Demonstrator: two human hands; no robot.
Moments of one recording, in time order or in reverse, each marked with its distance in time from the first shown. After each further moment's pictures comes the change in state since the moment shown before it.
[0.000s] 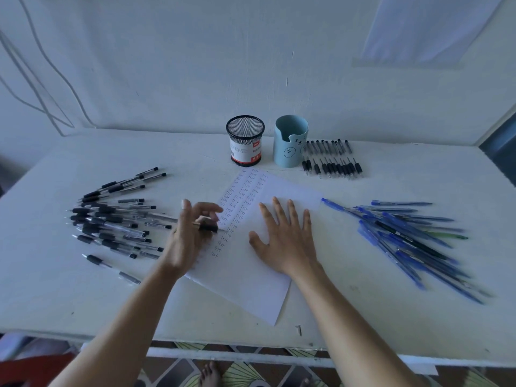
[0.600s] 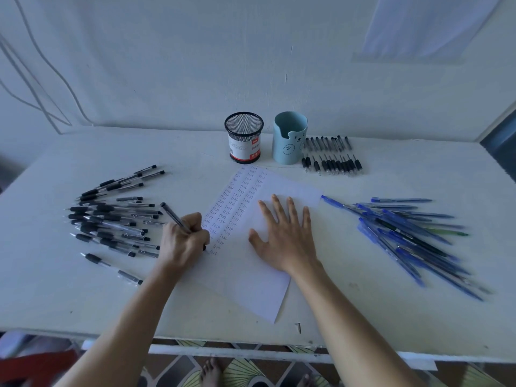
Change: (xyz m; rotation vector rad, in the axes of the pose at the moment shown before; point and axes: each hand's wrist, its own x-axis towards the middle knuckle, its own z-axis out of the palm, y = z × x) left_hand -0.004 -0.012 -0.011 0.592 0.222 0.068; right_hand 0.002 0.000 0.004 -0.009 -0.004 0.005
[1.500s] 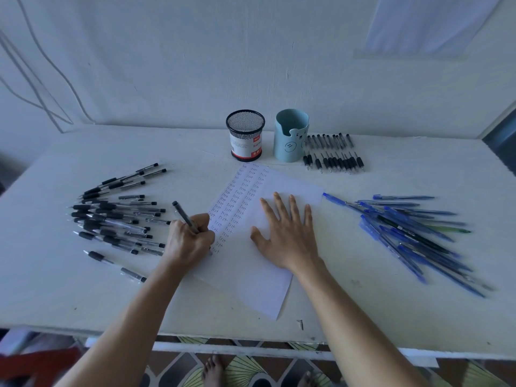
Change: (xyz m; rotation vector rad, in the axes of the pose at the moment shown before) left_hand -0.002 0.002 0.003 0.140 -0.039 0.138; right_hand -0.001 0.000 -0.001 0.000 0.001 0.003
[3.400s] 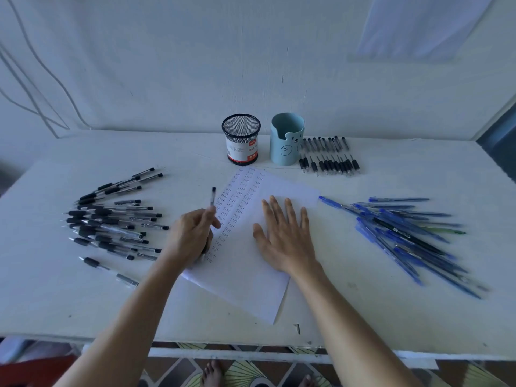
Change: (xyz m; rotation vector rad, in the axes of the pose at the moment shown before) left_hand 0.015 0.013 0.004 -0.125 -0.100 -0.189; right_hand 0.000 0.002 -0.003 0.110 -0.012 0.009
